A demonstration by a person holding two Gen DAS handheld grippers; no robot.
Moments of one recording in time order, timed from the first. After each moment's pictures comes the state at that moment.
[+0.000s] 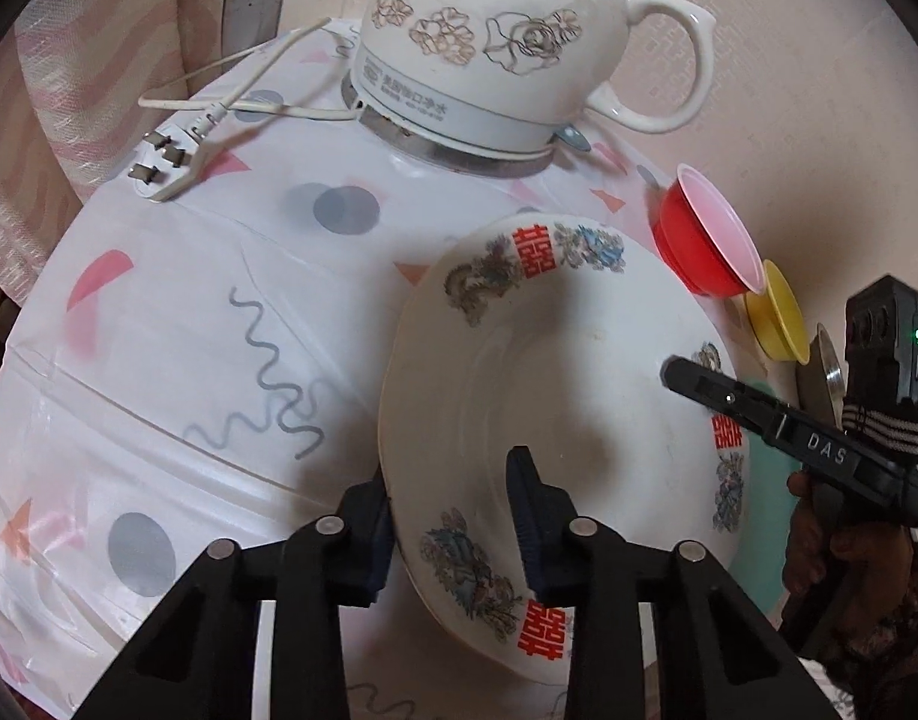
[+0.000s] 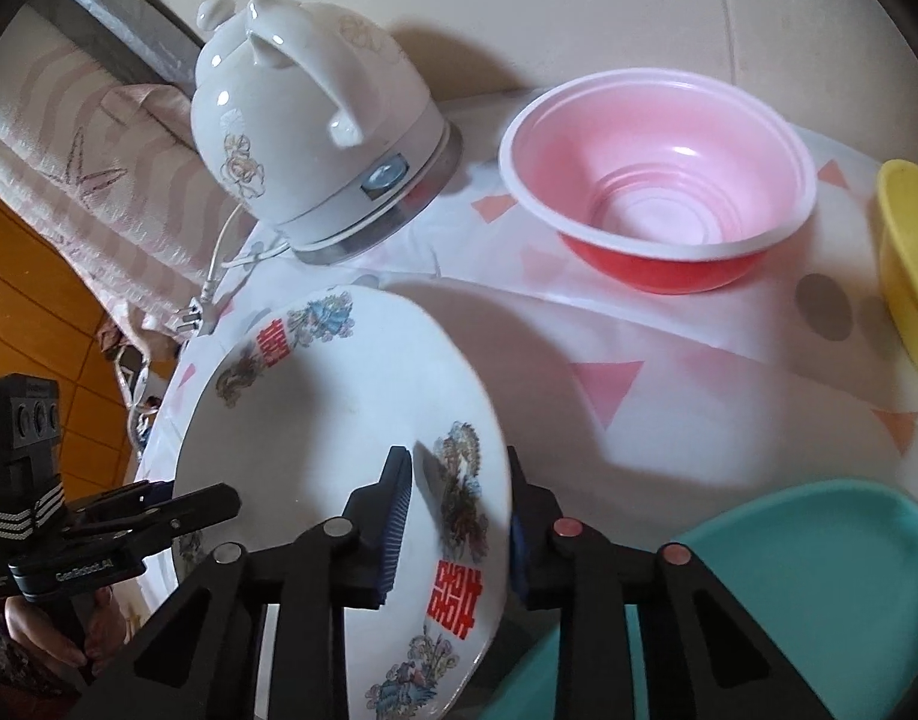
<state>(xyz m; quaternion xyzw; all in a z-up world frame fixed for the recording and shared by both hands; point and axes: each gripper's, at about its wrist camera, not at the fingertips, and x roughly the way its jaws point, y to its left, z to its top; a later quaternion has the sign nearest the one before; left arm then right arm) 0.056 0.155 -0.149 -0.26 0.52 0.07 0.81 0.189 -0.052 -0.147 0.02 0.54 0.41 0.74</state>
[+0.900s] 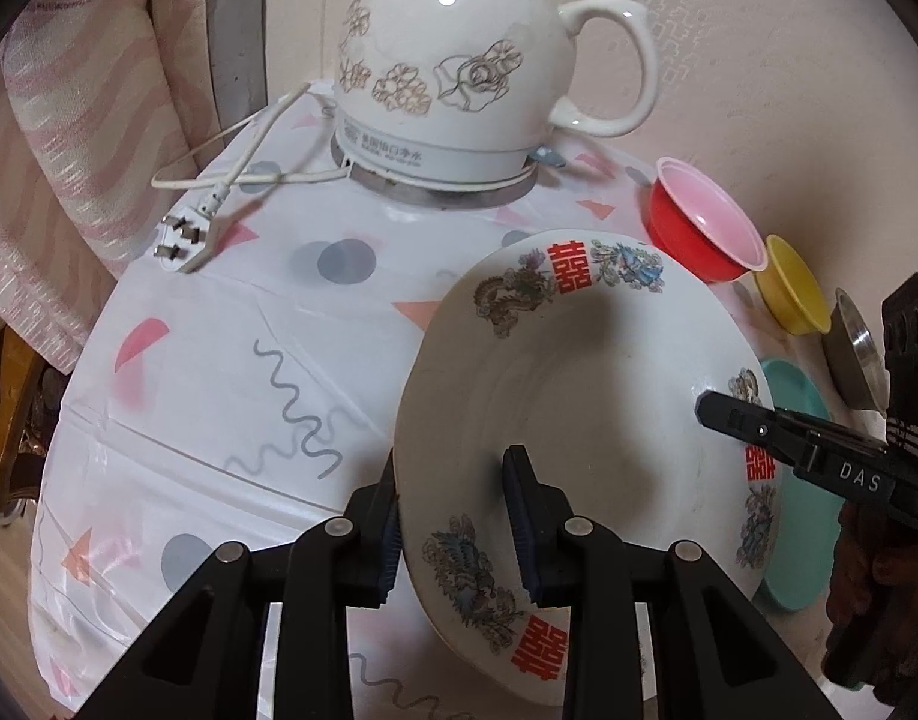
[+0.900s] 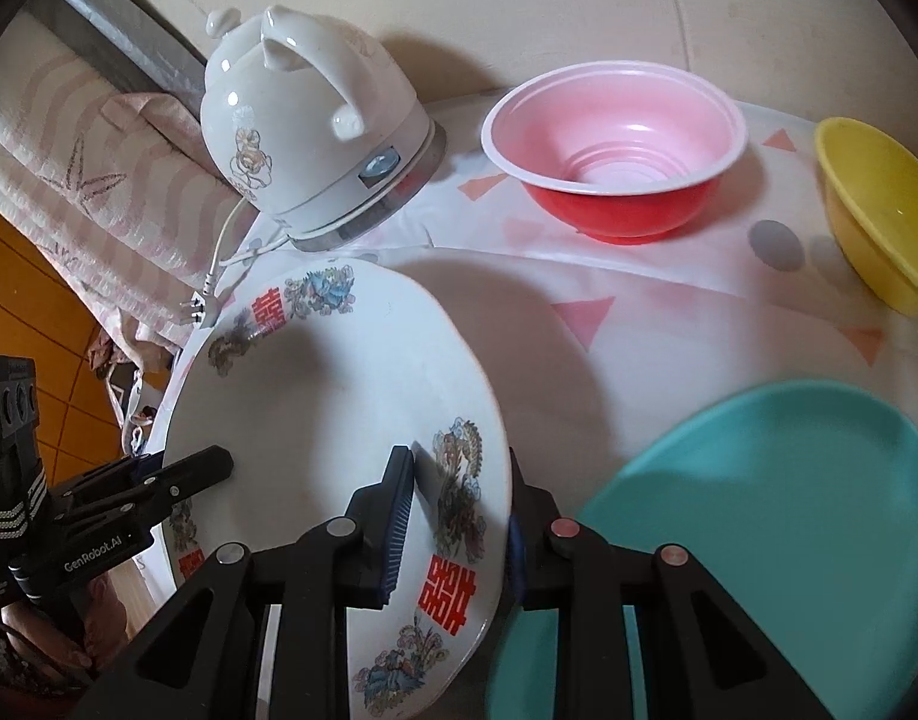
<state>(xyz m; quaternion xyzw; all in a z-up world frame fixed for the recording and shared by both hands) 0.052 0.140 -0.128 -0.18 0.50 0.09 0.84 0.159 -0.072 -0.142 0.03 0.54 0.37 0.75</state>
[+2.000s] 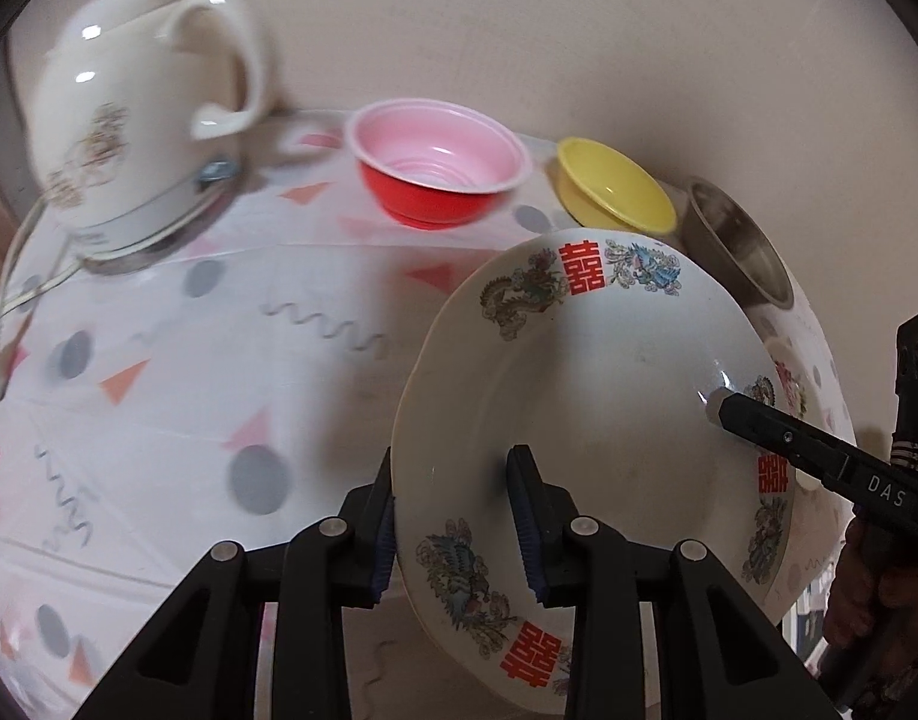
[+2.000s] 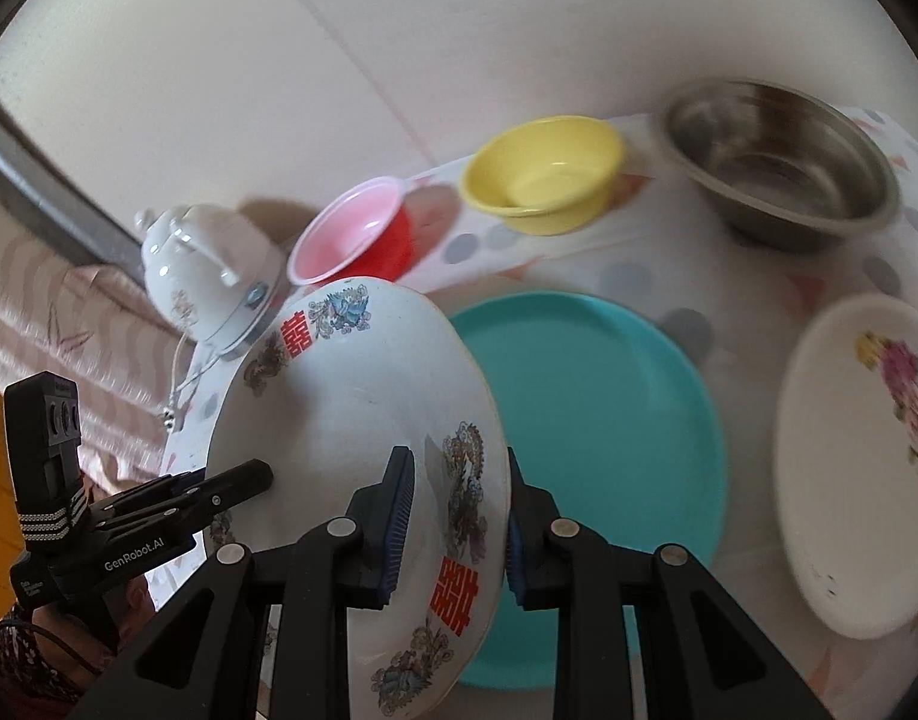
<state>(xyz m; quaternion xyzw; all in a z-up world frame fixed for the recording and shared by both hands) 0.108 0.015 -0.116 -0.11 0.52 -0.07 0.84 0.109 -0.234 -0.114 0.17 0.50 0.23 0.82</state>
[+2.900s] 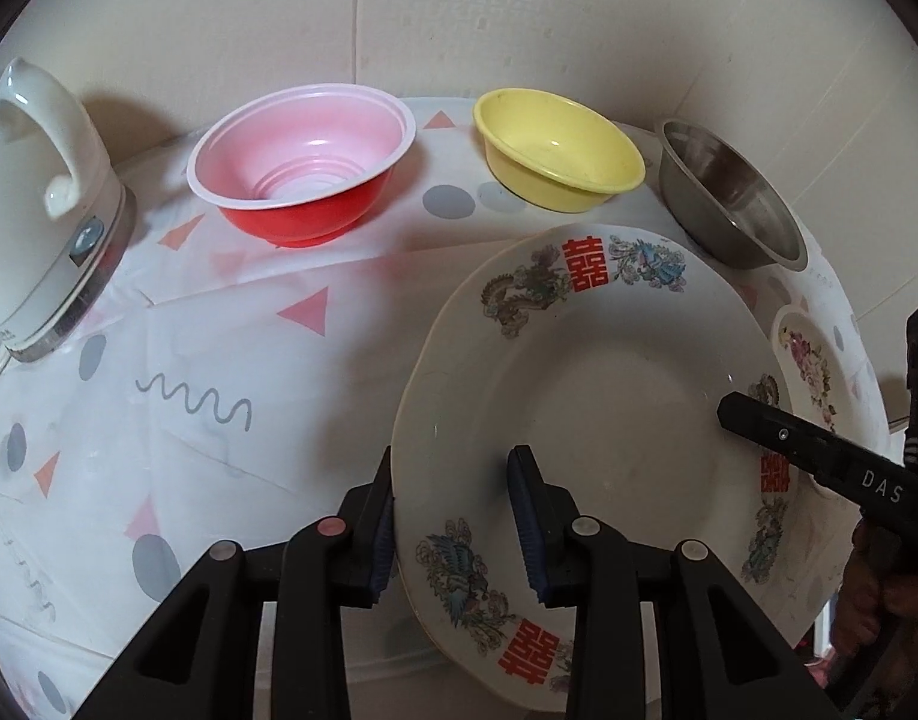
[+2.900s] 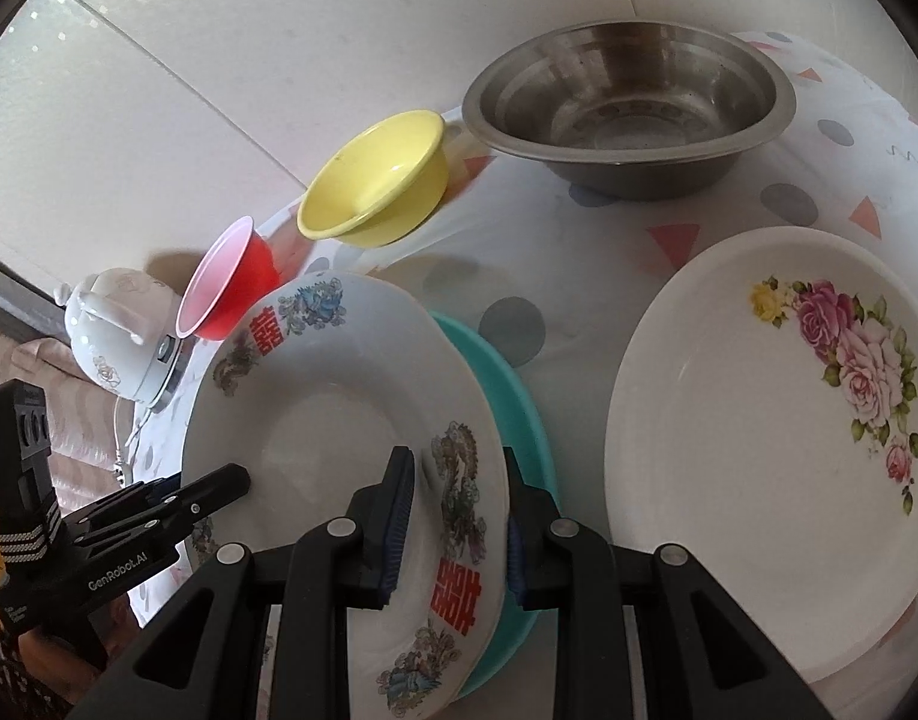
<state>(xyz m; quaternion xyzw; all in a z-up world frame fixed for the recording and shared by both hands) 0.161 -0.050 -0.134 -0.03 0.55 -0.09 0.83 0.127 -0.287 -0.149 0.21 0.52 0.16 0.81</state>
